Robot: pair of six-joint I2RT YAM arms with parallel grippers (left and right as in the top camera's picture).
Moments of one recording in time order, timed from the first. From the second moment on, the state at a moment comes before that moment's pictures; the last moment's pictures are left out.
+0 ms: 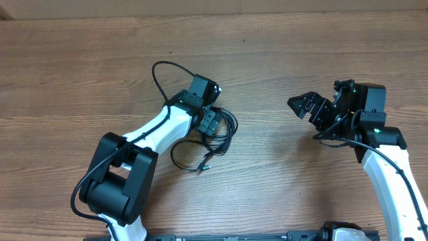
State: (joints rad) left arm -0.46 1.89 1.13 -0.40 -0.14 0.12; right arm -0.09 1.27 0.86 -0.53 -0.54 0.52
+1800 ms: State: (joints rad) left arm -0.52 1.88 1.14 -0.62 0.02 -0.76; right arm -0.09 1.31 0.86 -0.53 -0.54 0.51
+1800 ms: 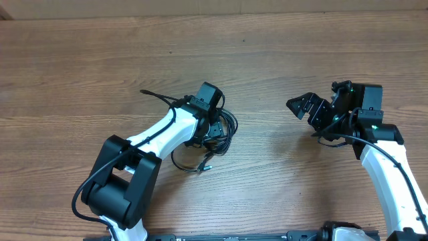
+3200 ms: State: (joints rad) left arm -0.59 1.91 1.15 -0.63 -0.20 -0.95; right arm -0.09 1.32 0.86 -0.54 -0.56 0.51
